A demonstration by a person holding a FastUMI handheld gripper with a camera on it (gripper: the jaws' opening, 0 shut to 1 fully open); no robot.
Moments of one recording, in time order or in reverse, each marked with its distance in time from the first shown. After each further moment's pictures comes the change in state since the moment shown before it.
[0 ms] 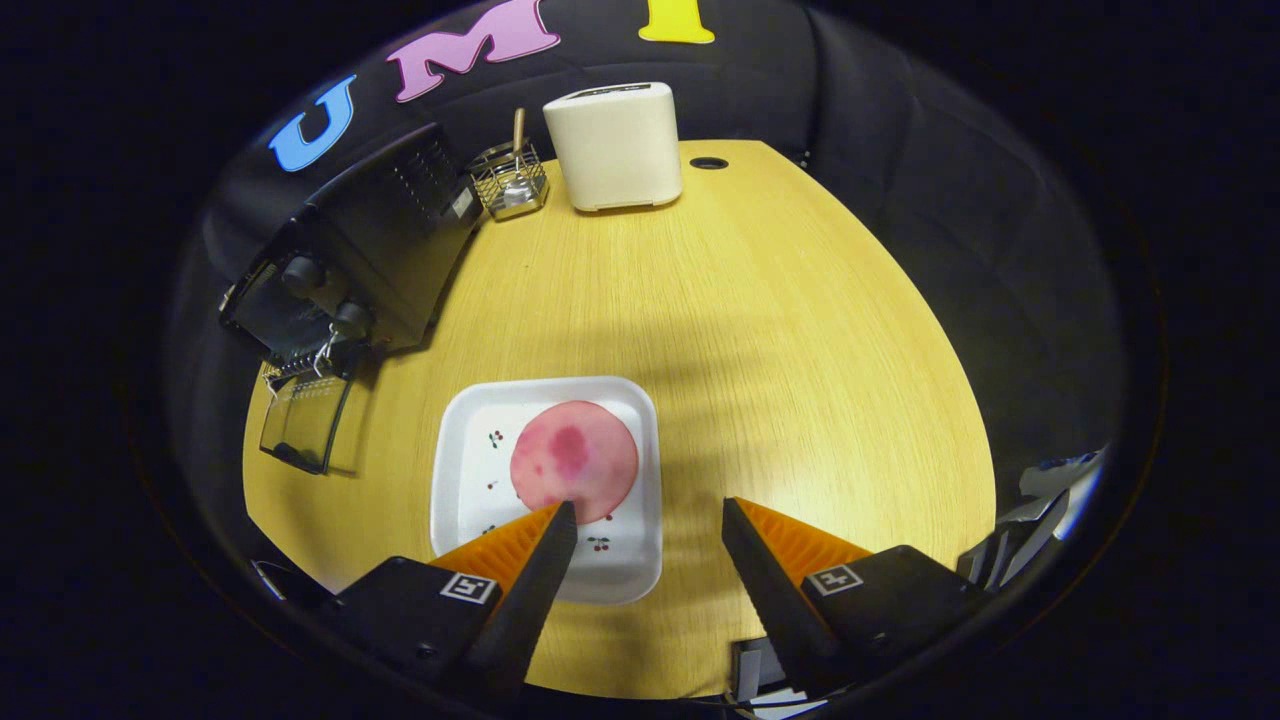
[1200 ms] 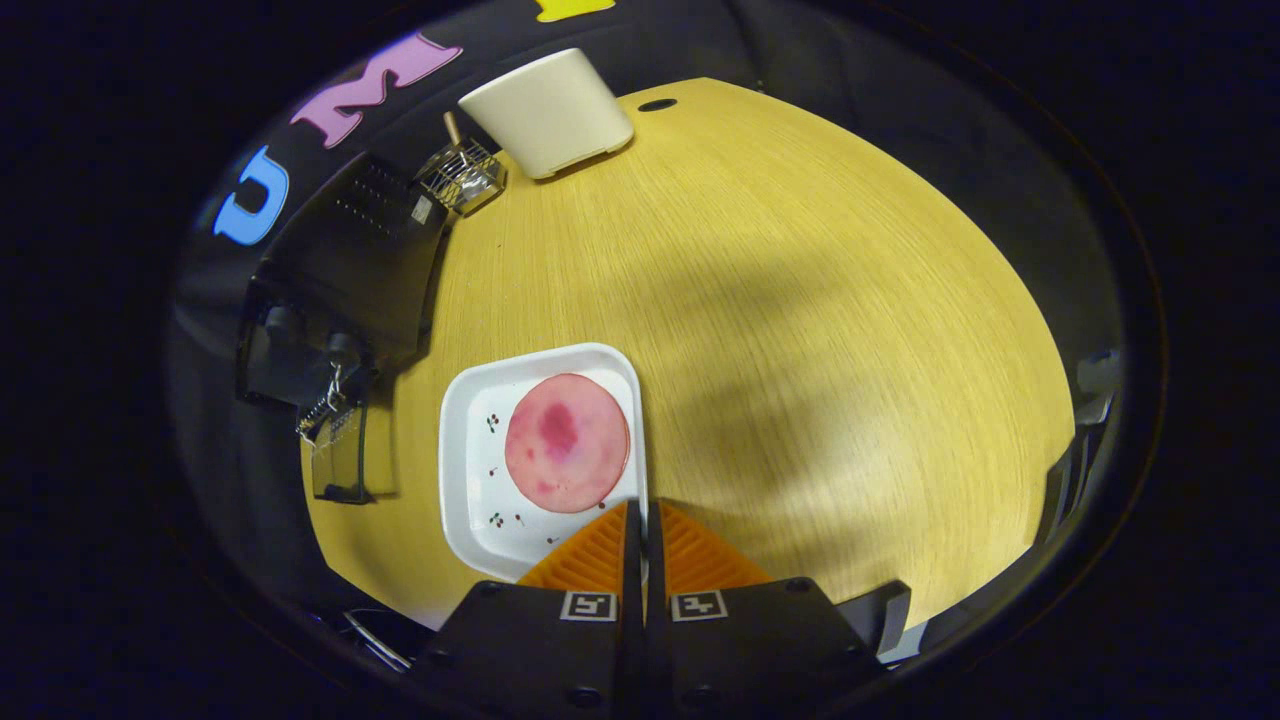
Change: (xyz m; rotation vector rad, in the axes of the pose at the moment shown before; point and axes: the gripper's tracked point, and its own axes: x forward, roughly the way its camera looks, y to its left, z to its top) arm 0.003 0.016 -0.029 0.318 0.114 0.127
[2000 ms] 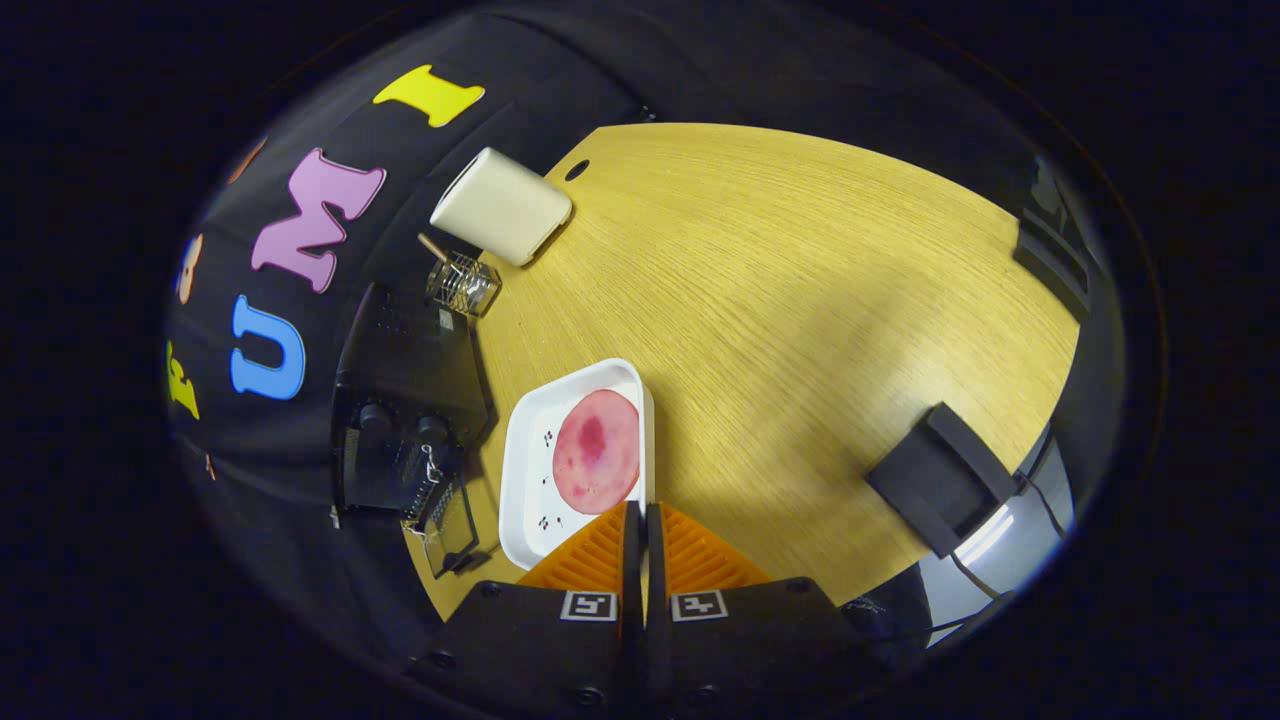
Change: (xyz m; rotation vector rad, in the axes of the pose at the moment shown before) arm -0.059 0.026 -0.032 0.425 -0.215 0.148
